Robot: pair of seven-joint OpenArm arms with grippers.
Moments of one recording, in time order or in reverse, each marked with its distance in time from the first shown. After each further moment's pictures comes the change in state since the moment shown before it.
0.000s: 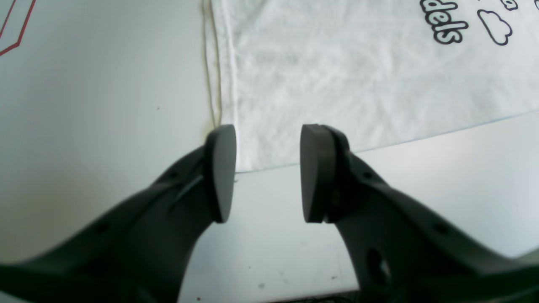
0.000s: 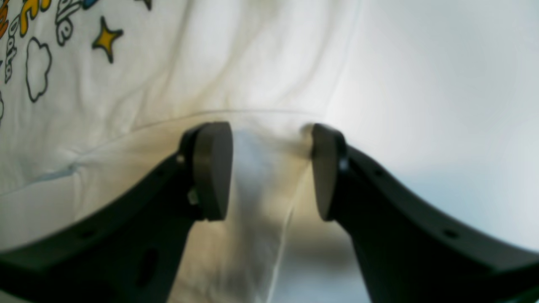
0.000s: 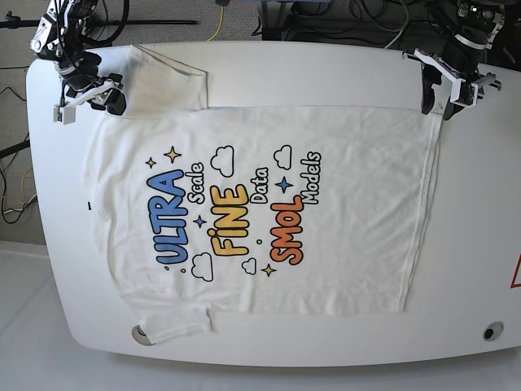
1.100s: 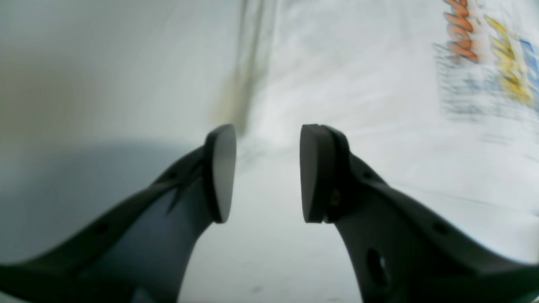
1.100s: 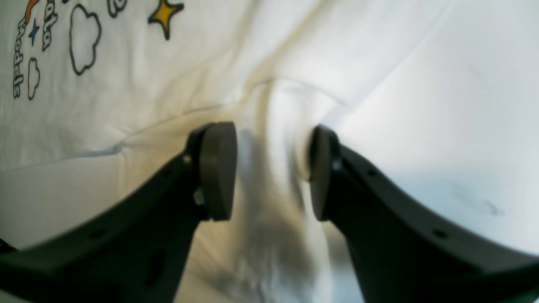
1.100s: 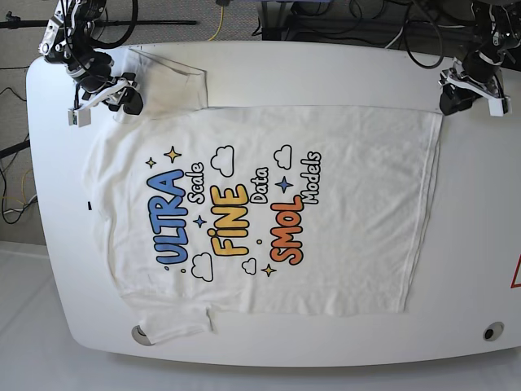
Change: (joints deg) left arm -13.2 0.2 -10.2 -24.6 -33.0 -3.6 20.6; right arm 0.5 -1.4 -2.2 1.2 1.5 1.2 -3.0
